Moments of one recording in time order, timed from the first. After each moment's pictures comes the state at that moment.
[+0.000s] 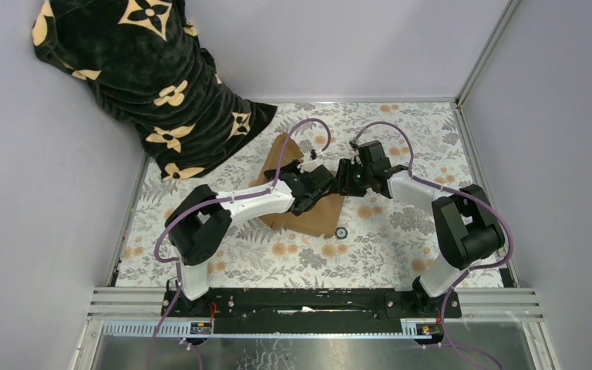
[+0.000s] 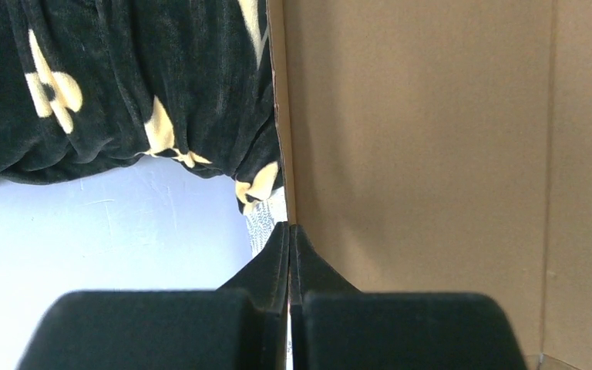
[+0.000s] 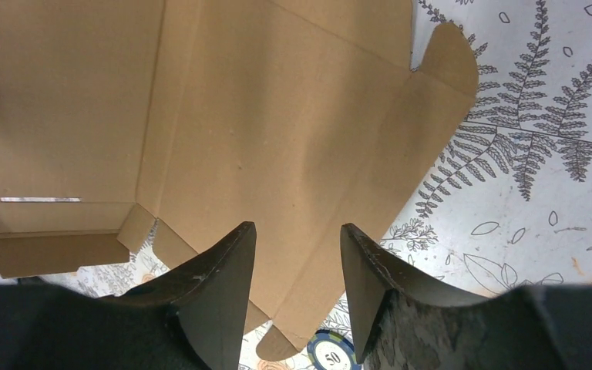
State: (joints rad) left arm -0.88 1.86 1.29 -0.56 -1.09 0.14; right arm 0.42 1.65 0.93 -0.16 -0.29 0.51
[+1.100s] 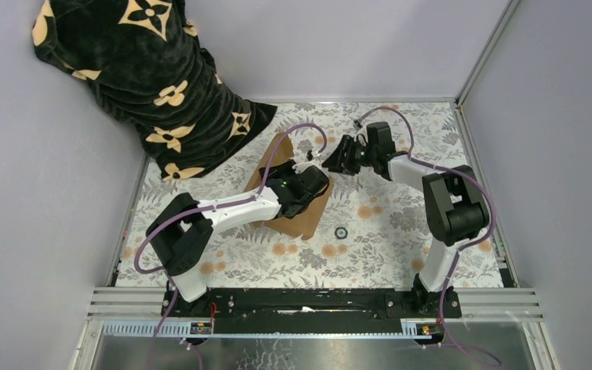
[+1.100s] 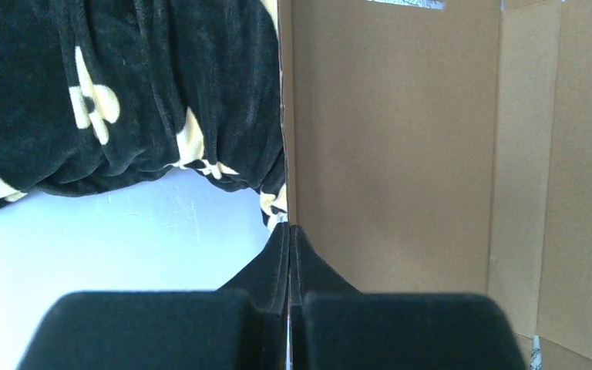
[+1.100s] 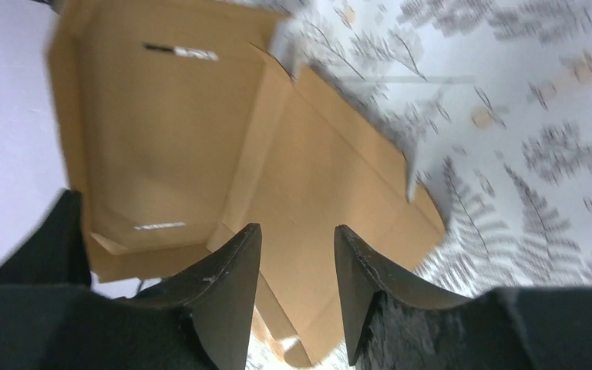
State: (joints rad) left arm -0.89 1.73 1.15 -0.39 -1.11 0.32; right arm 0.30 1.81 1.06 0.05 -0.59 0.67
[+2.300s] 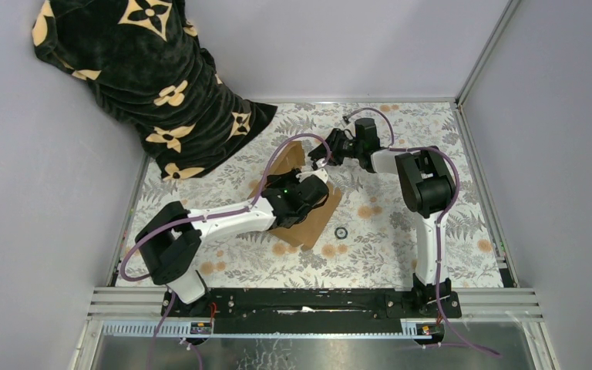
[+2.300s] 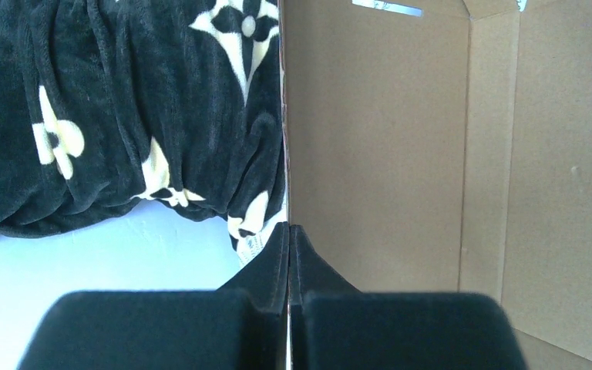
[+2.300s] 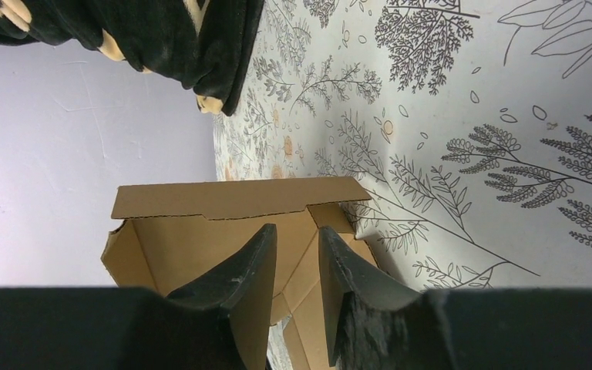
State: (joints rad) left arm -0.96 1.64 1.06 -0.33 -0.99 0.34; right arm 0.31 2.21 1.32 0.37 -0.77 0.97
